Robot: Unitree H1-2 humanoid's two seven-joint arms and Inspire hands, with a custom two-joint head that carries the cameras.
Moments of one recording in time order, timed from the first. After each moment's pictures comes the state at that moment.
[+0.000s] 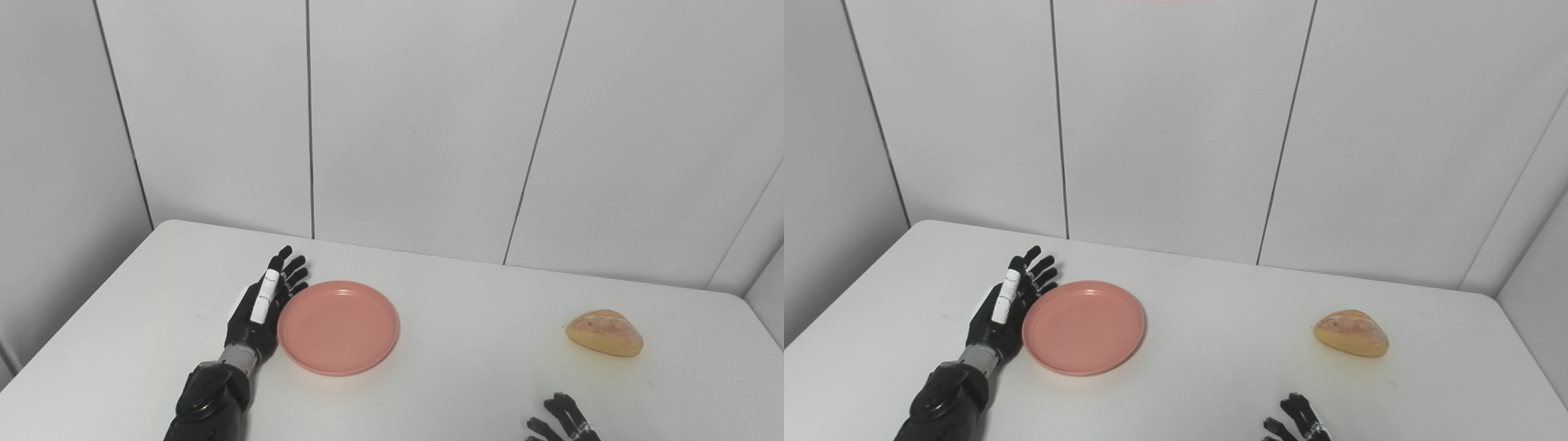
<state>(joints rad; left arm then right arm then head) -0.60 0.20 0.20 0.69 -0.33 -0.11 -0.26 0.13 0.04 0.06 -0.15 0.19 -0.09 0.11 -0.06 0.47</state>
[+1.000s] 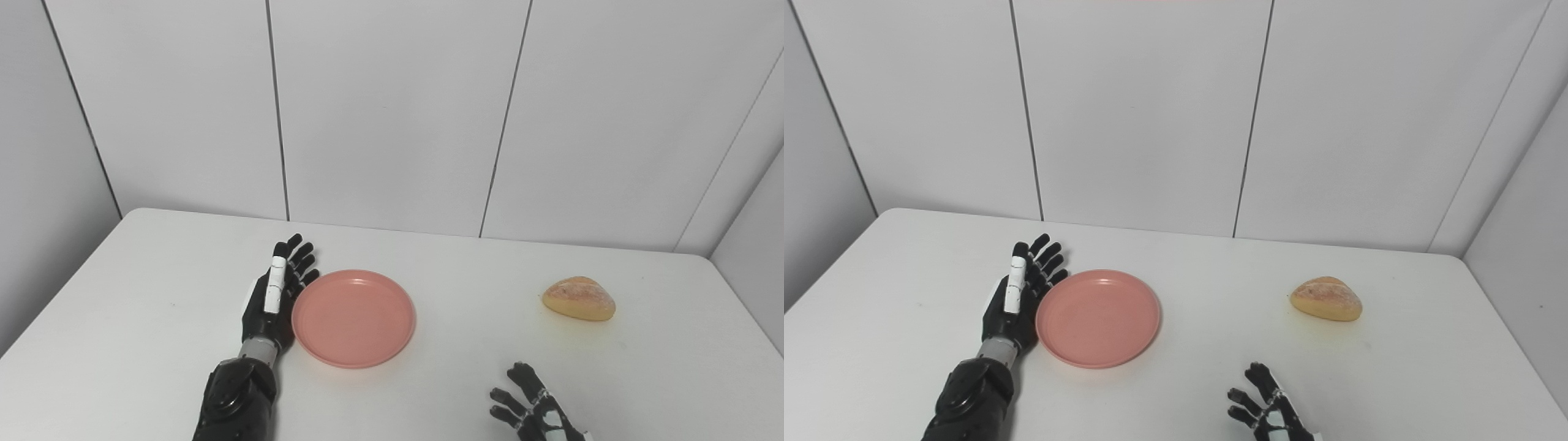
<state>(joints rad) -0.54 0.03 0.19 0.54 -0.33 -0.05 -0.10 0.13 0.07 0.08 -0.15 0.16 -0.08 0.08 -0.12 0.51</state>
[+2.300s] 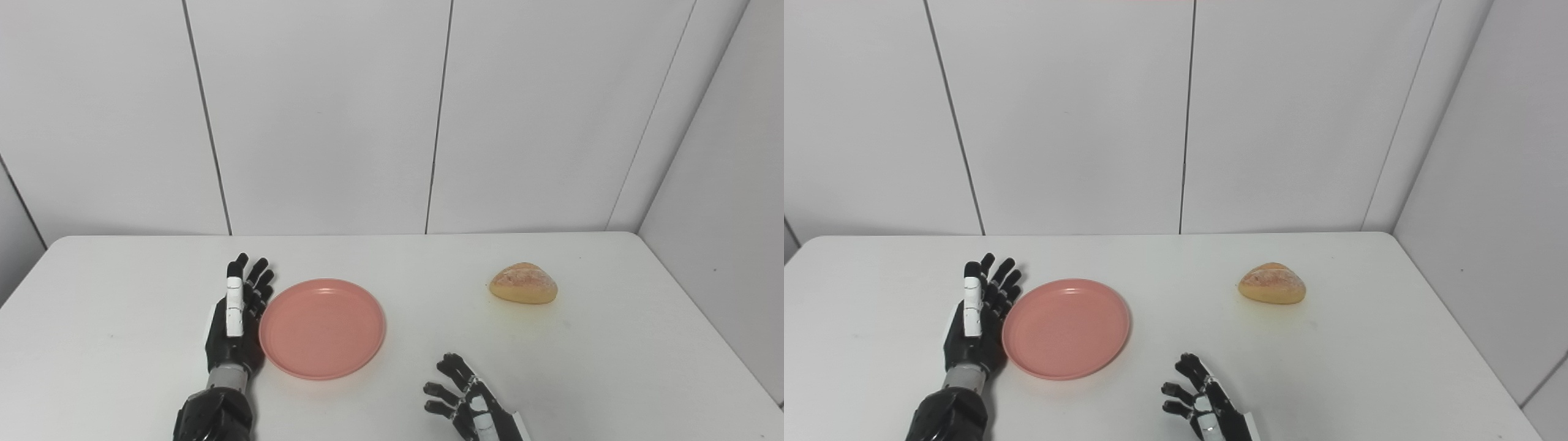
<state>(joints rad) -0.53 -0.02 0.18 0.50 -0.33 -0.04 -0.06 0.13 0.12 0.12 -0.15 0.10 -0.08 0.05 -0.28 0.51</state>
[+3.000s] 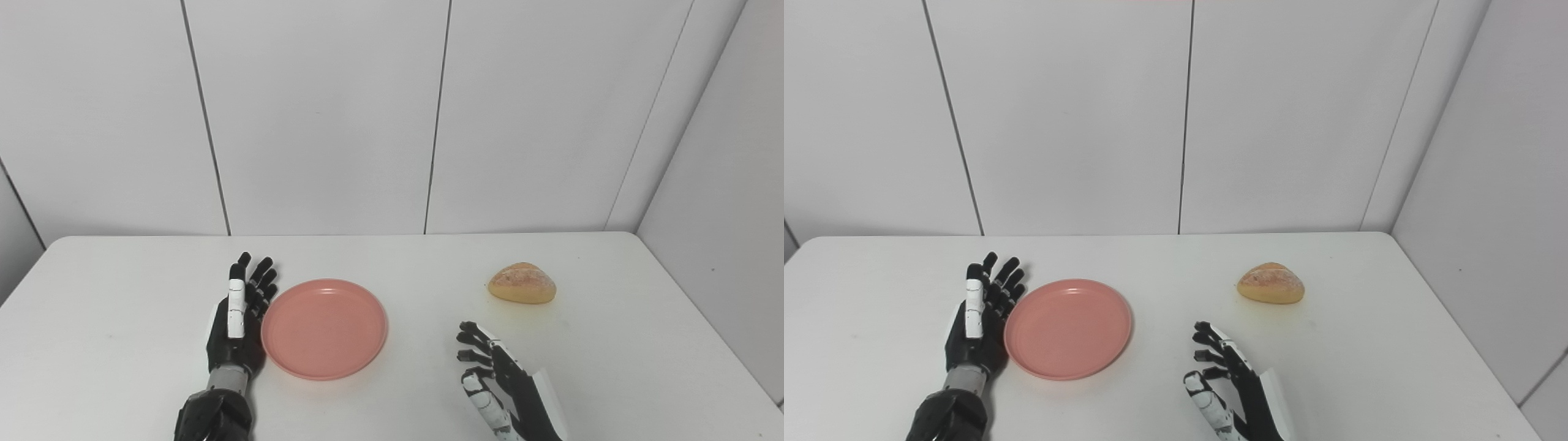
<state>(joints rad) -0.54 -0.01 0.18 0.57 -0.33 -0.10 -0.12 0.03 -0.05 0.15 -0.40 -0.57 0.08 0.05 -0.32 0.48</state>
